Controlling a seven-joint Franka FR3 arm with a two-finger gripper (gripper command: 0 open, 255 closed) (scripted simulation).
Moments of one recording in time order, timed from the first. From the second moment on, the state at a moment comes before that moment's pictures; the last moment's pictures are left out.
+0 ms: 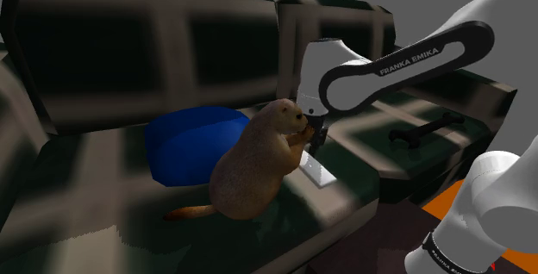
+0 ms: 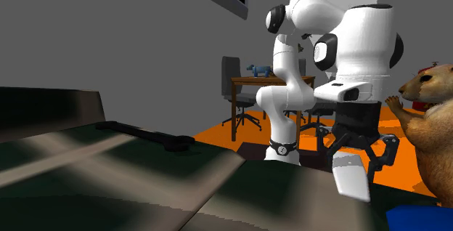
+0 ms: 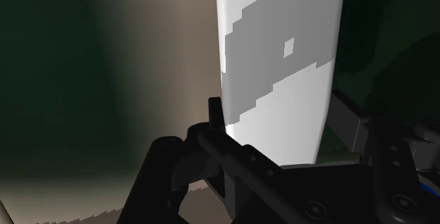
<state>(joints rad) 0.18 -0.29 0.17 -2.50 0.07 2.20 0.49</state>
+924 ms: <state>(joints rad) 0.18 -0.22 0.18 -2.55 0.06 2.32 0.50</state>
